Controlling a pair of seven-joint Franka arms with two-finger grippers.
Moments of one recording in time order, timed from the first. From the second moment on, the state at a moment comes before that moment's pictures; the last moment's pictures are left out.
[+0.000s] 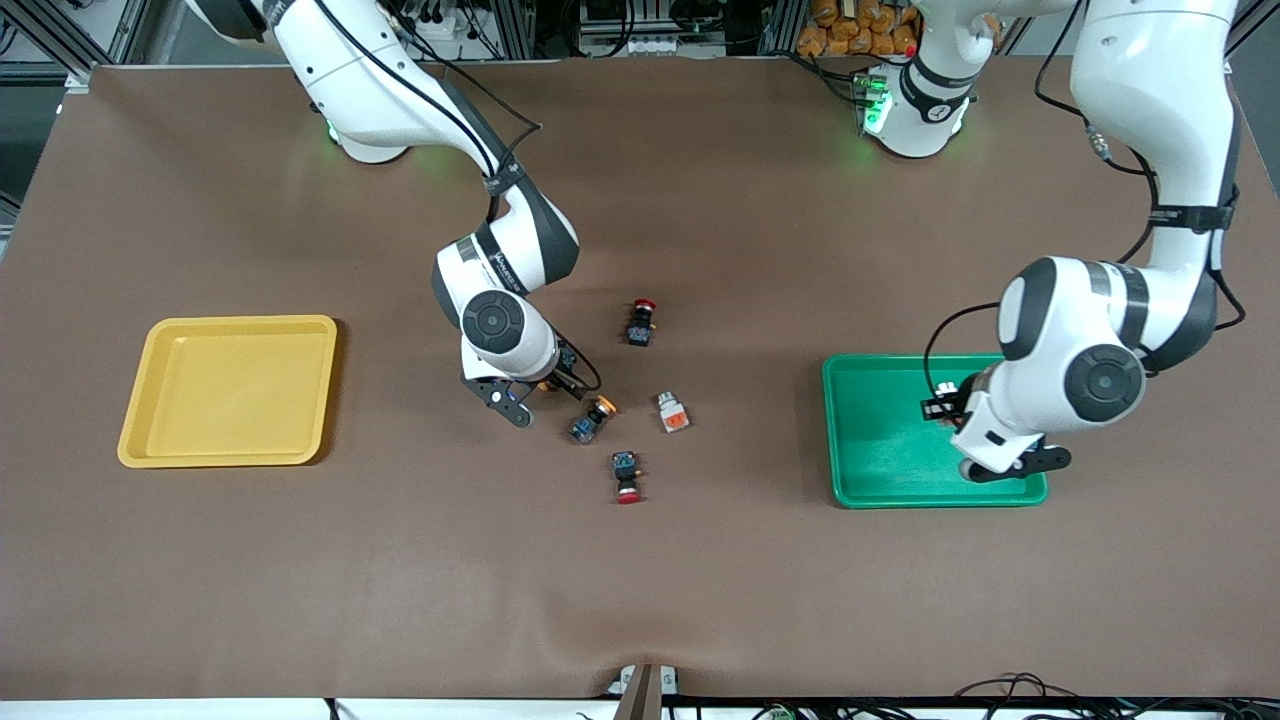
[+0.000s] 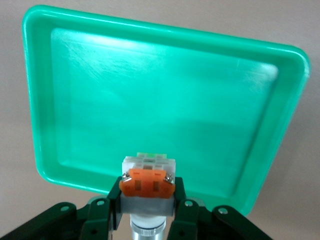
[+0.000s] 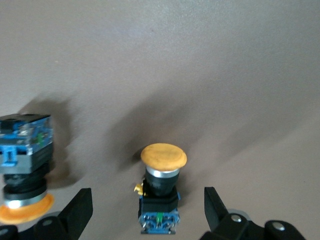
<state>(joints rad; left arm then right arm) -0.06 0.50 -0.09 -1.67 0.06 1.97 -0.35 0.61 0.65 -0.03 -1.71 0.17 2.23 1.13</state>
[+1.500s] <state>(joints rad) 0.05 0.57 -0.18 -1.66 0.14 2.10 -0.30 0.46 0.55 -0.09 -1.57 0.17 1.79 0.87</state>
